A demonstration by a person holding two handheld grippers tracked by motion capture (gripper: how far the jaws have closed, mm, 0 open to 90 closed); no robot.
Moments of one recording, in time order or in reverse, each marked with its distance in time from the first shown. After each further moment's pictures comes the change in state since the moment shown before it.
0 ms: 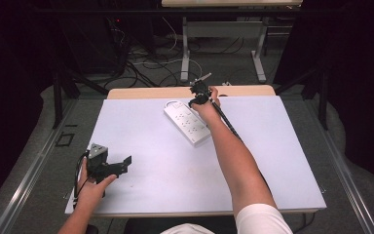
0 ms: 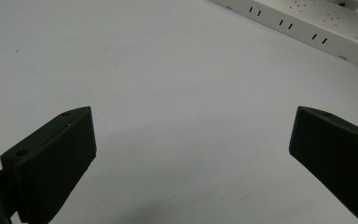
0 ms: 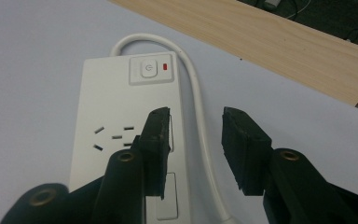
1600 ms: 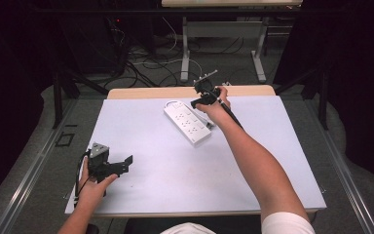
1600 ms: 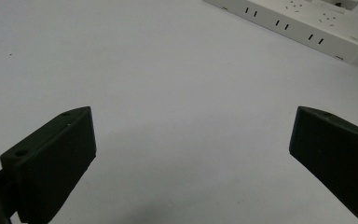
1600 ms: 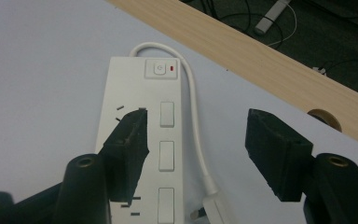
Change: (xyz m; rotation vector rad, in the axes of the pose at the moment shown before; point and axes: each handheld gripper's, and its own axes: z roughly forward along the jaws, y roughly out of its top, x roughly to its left) left arm -0.002 0.002 0.002 0.004 -0.007 0.011; right arm 0.010 -0.003 -0.062 -0.061 -0.023 -0.103
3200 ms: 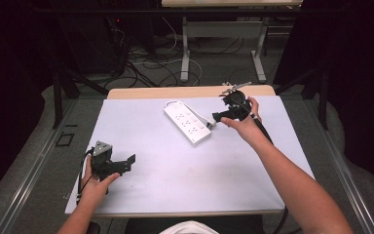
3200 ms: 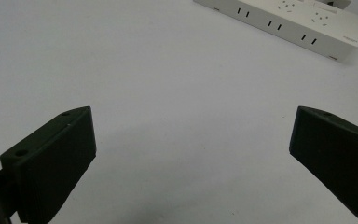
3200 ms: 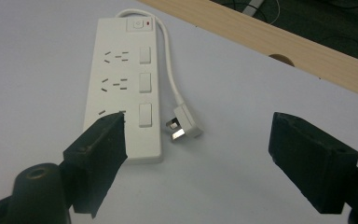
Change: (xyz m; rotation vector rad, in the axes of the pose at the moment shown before) left arm -0.003 0.004 0.008 -0.003 -0.026 0.009; right arm -0.026 -0.063 -0.080 -0.016 -0.023 0.062
